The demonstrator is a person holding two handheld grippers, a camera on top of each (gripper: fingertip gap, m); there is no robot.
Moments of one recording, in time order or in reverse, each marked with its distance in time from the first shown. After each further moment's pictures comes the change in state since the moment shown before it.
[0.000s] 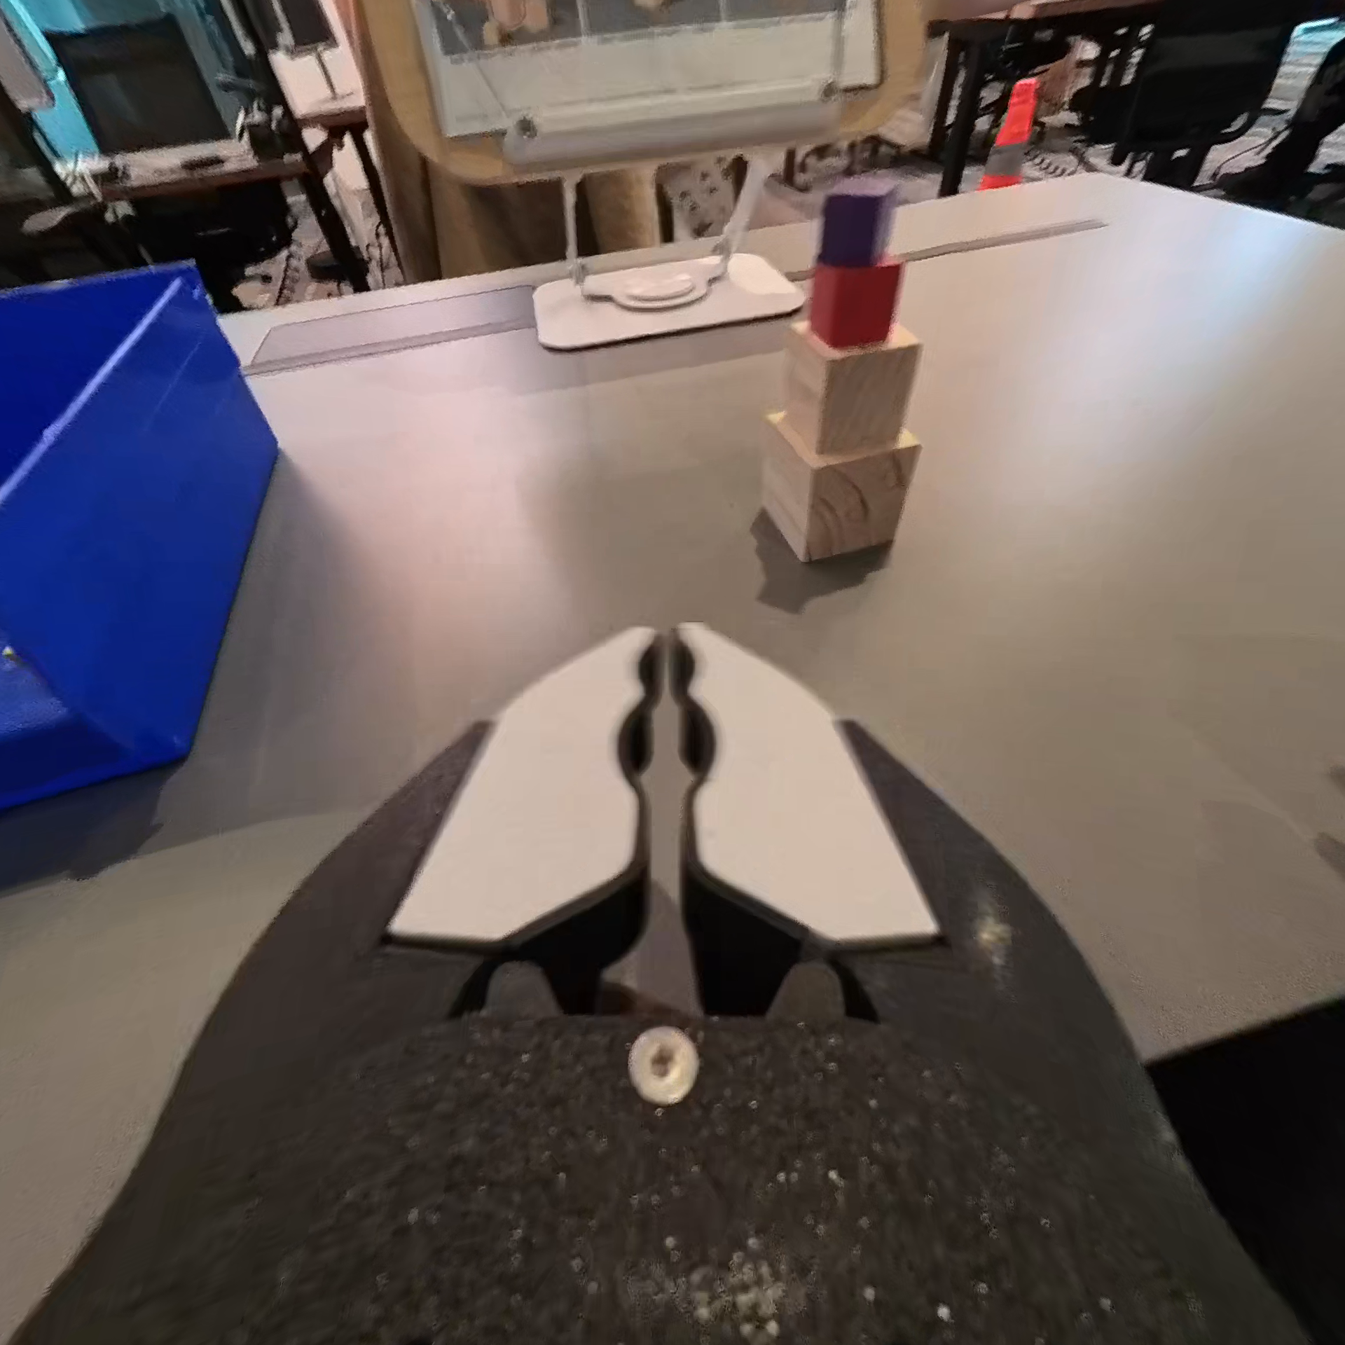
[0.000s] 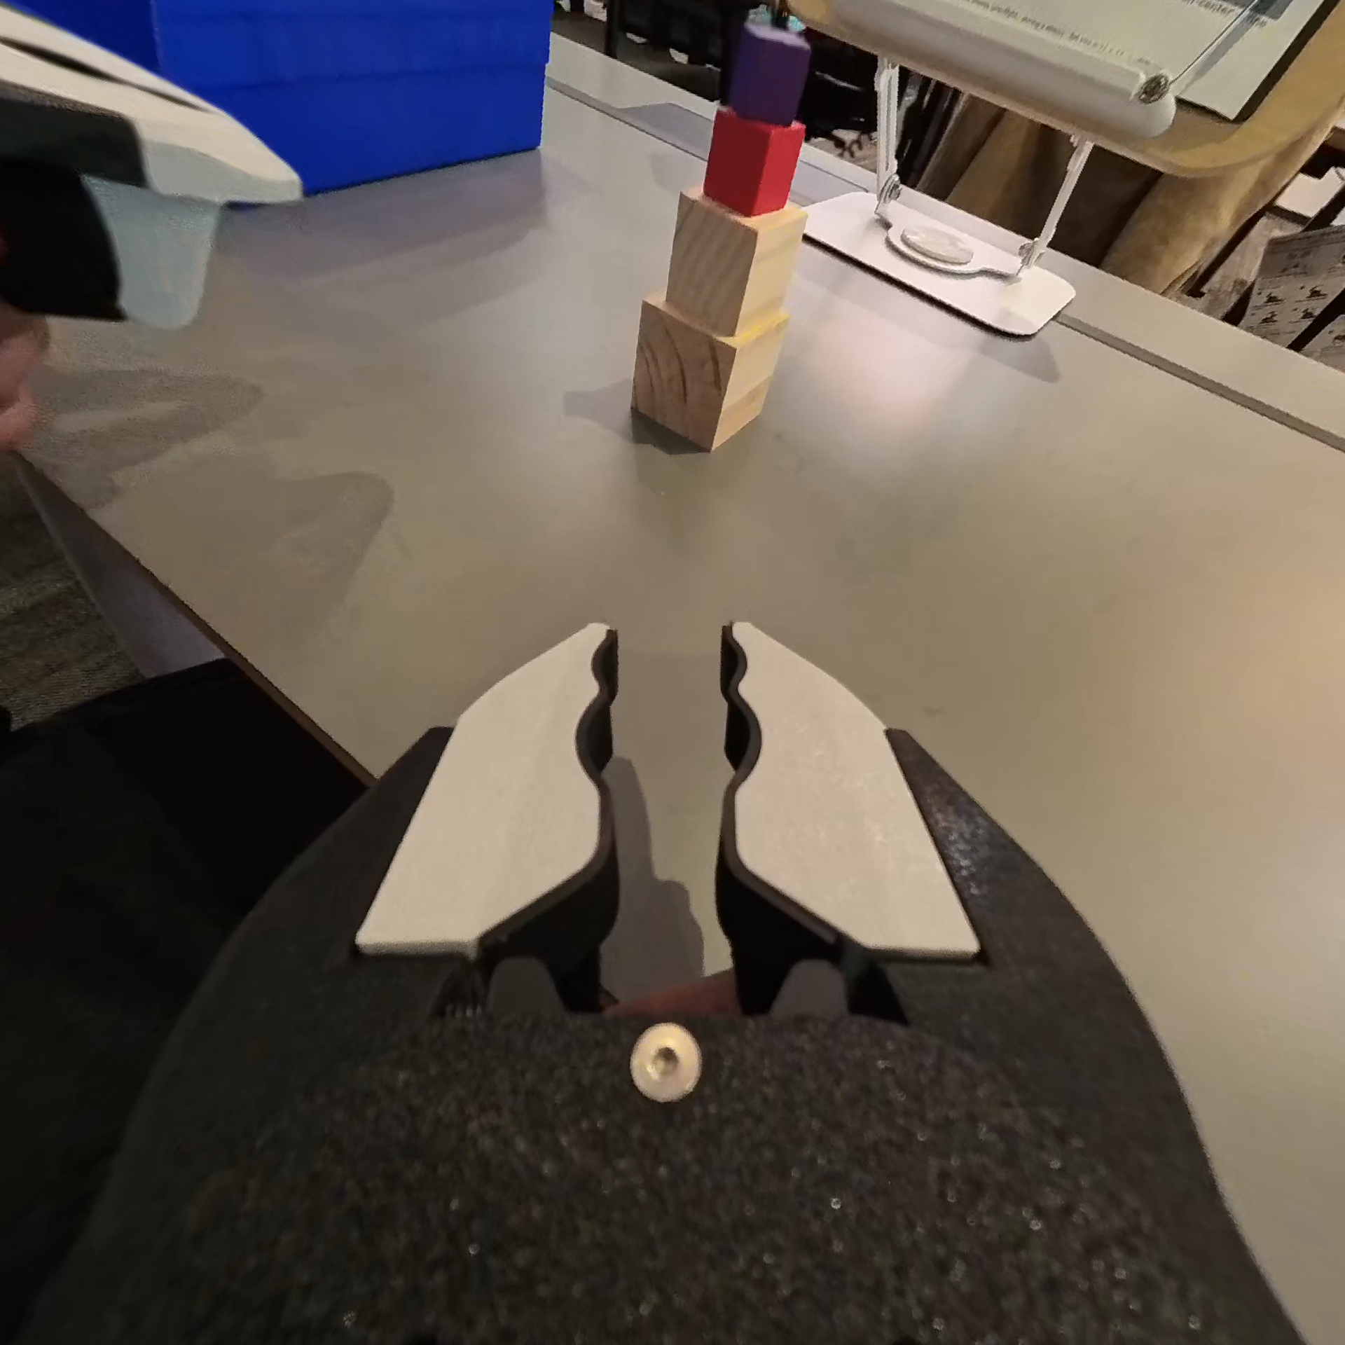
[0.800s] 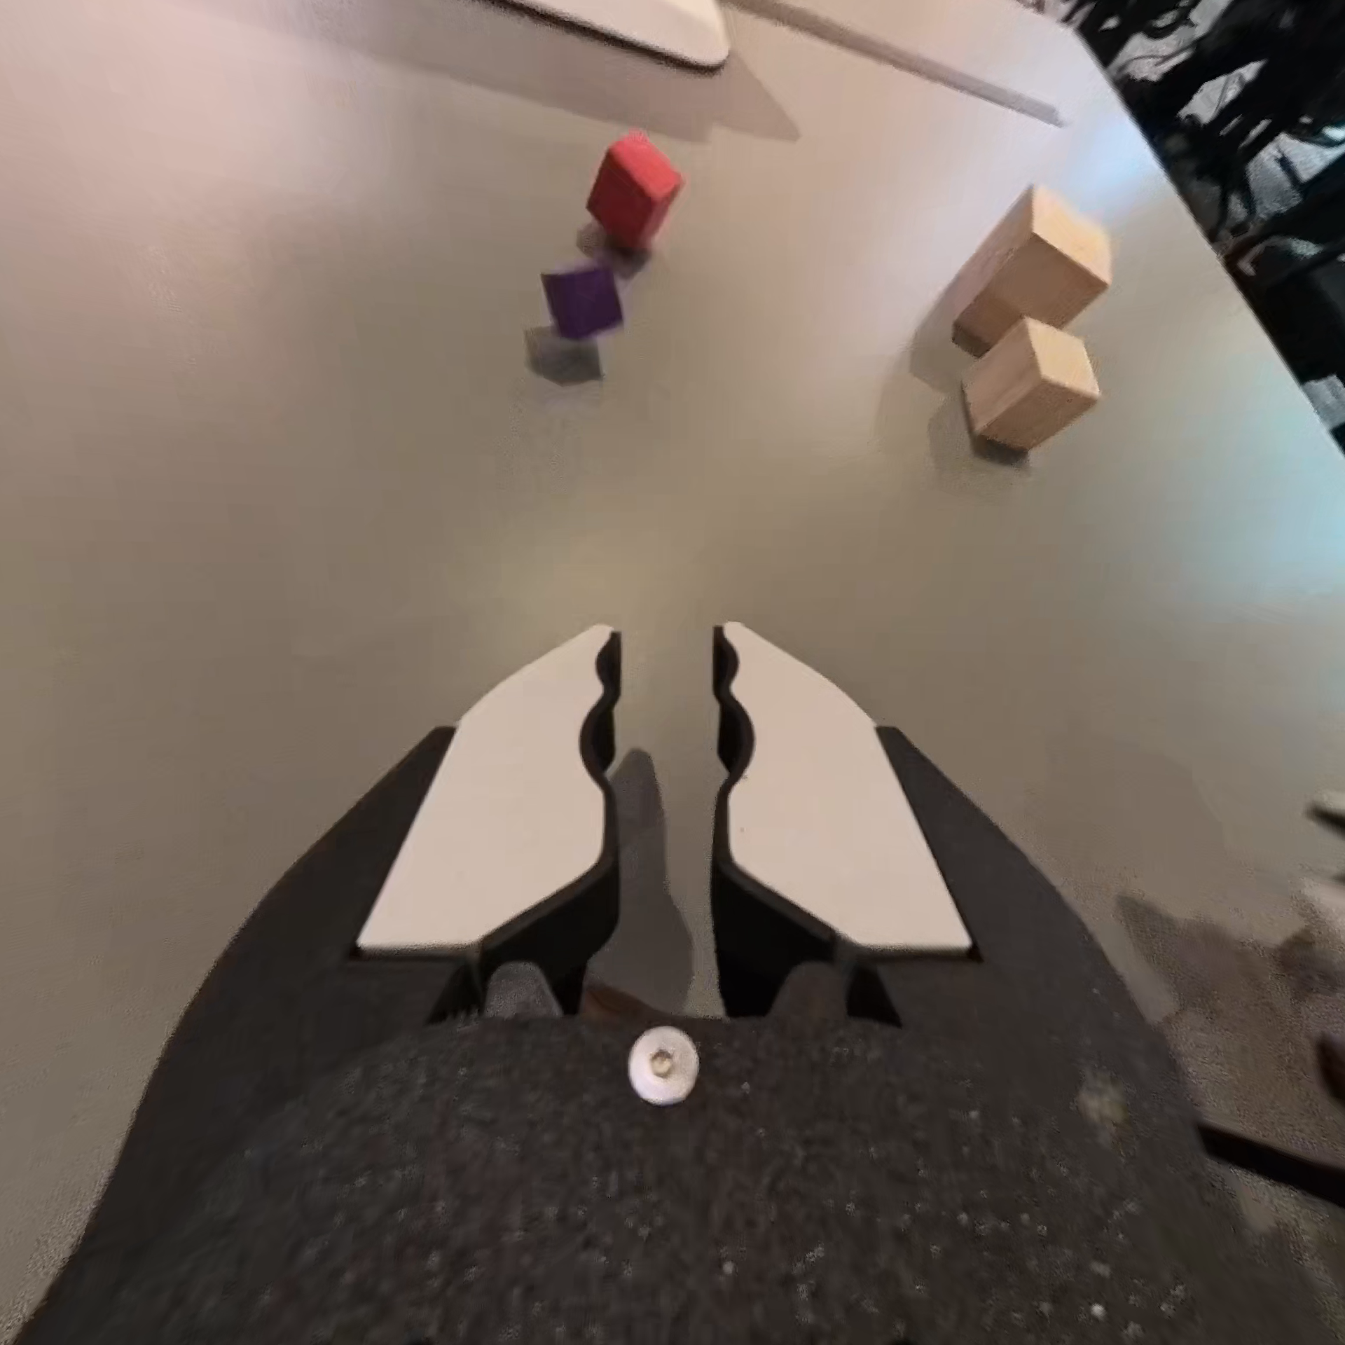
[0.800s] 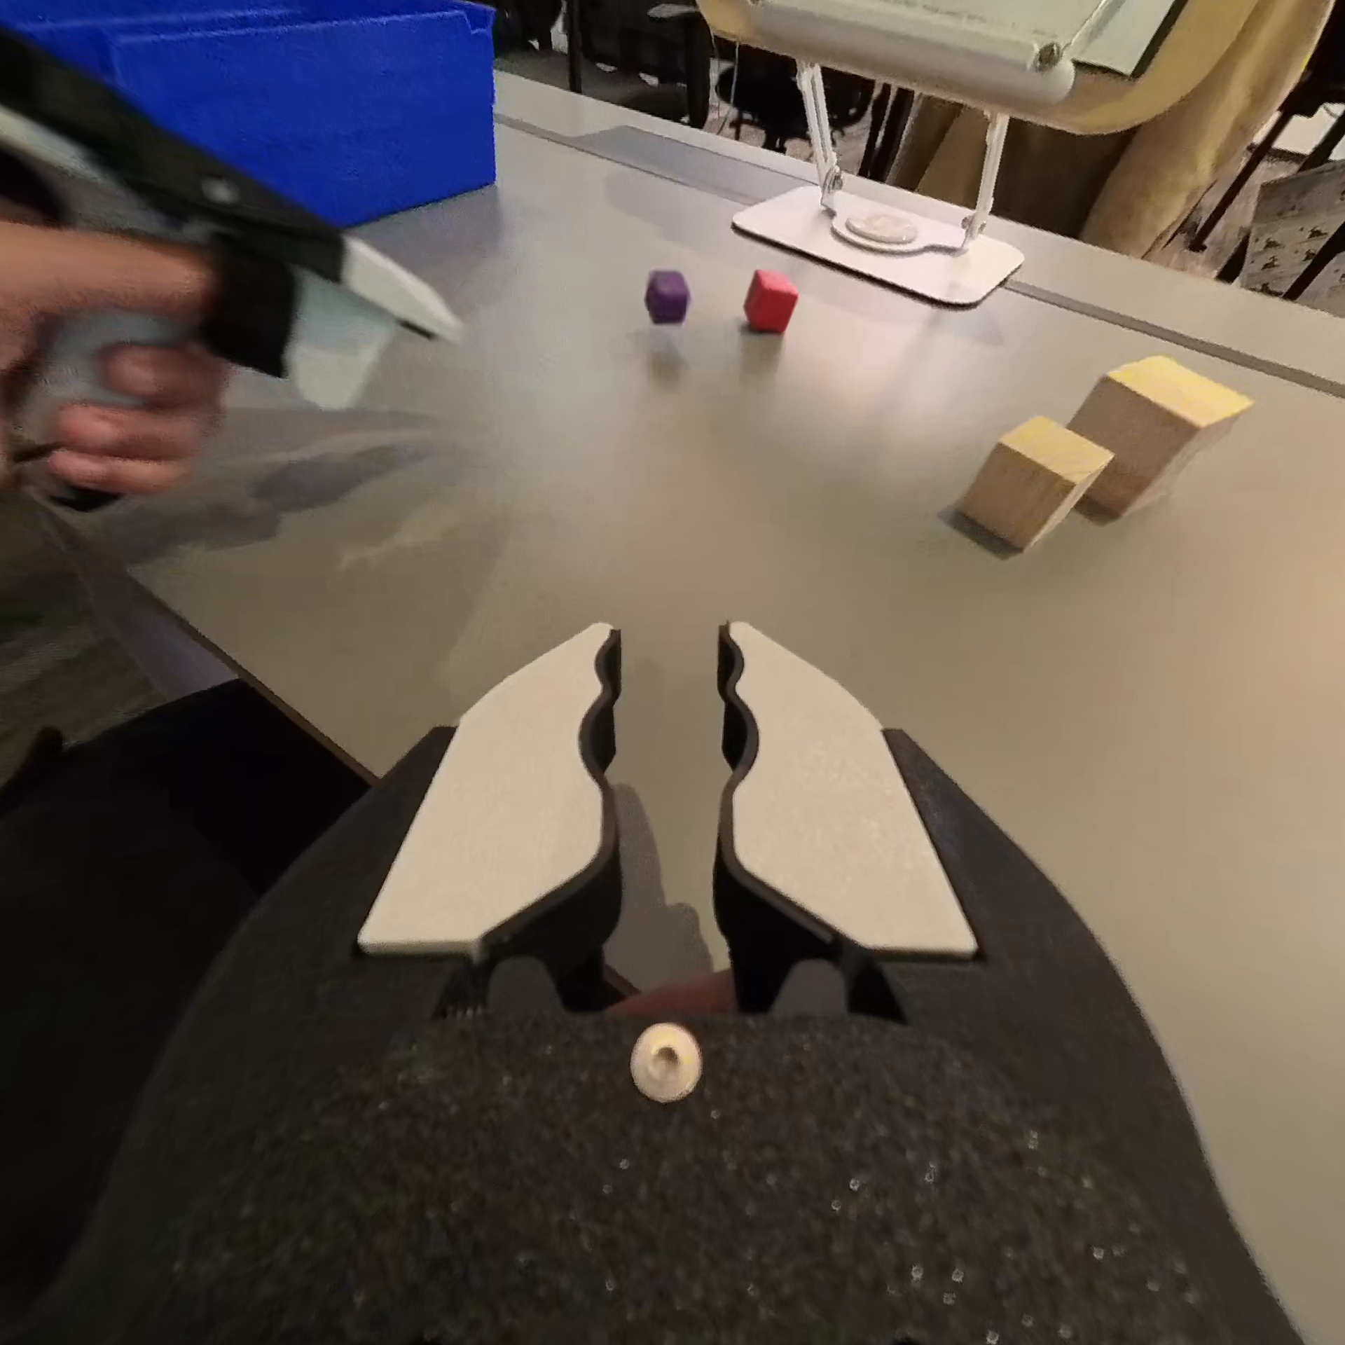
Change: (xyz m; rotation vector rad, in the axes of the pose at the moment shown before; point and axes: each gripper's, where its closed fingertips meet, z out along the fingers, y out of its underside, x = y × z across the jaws) left arm 0.052 0.010 0.065 -0.327 0.211 -0.328; right arm 0.029 0.005 -0.024 0.017 0.006 0.091
